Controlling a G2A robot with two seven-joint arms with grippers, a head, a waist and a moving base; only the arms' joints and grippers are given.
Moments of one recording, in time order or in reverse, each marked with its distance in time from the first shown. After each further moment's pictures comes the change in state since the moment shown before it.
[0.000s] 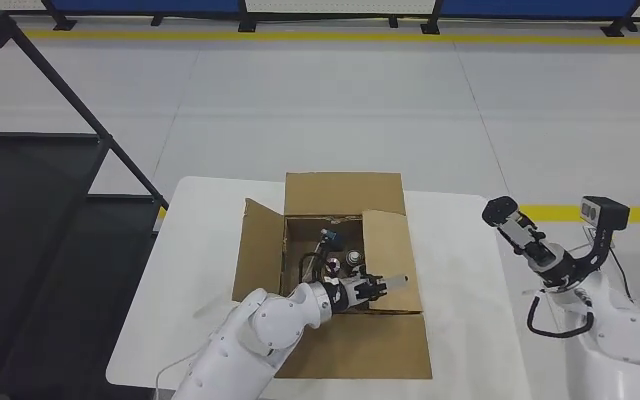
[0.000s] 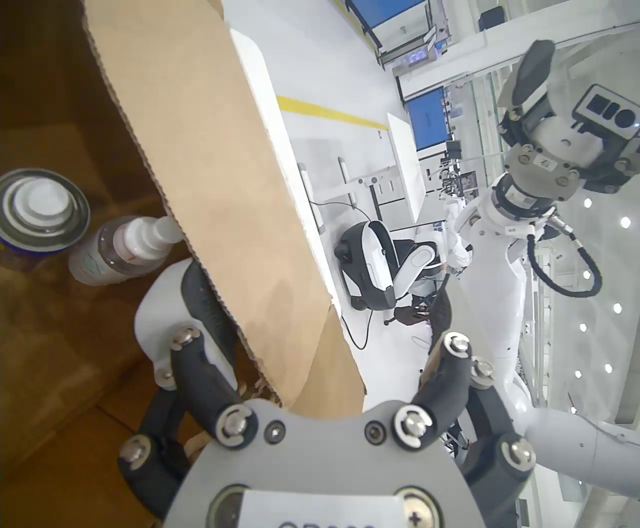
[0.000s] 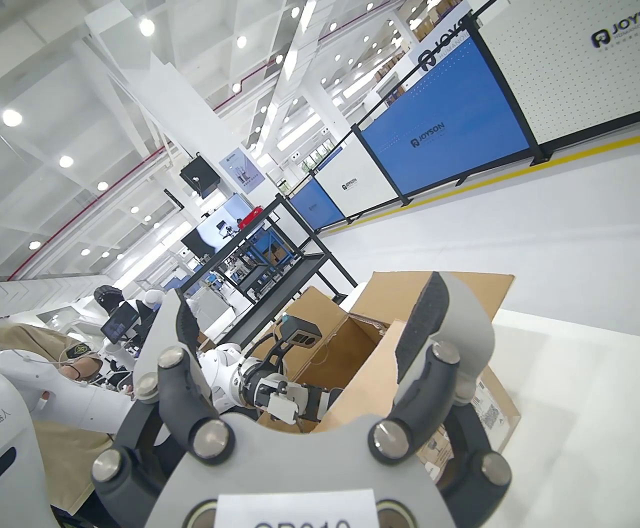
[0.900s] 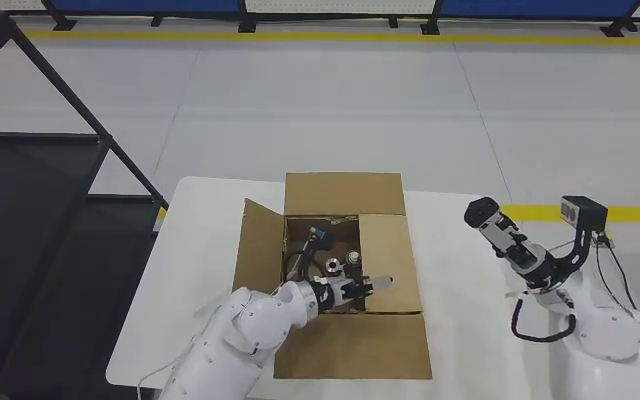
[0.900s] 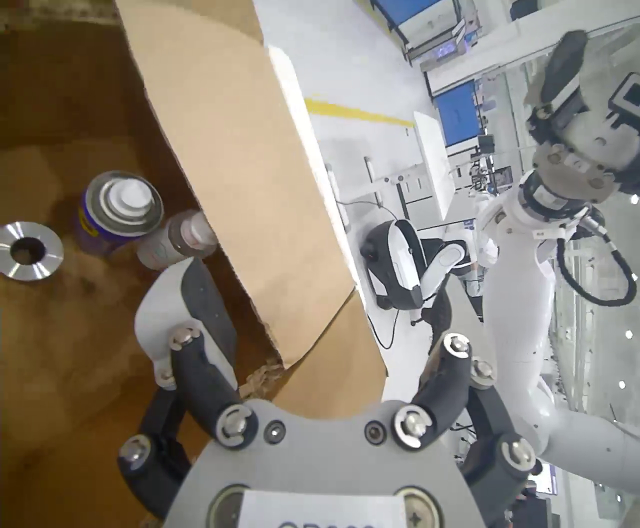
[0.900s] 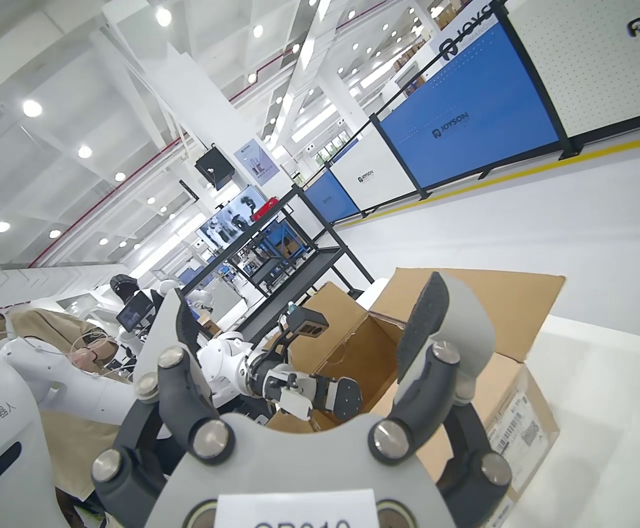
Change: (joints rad) left arm 0.009 0.043 -0.043 -0.049 0.072 0.091 -0.120; right arm 0.008 -0.068 -0.019 -0.044 -0.031 0.003 0.038
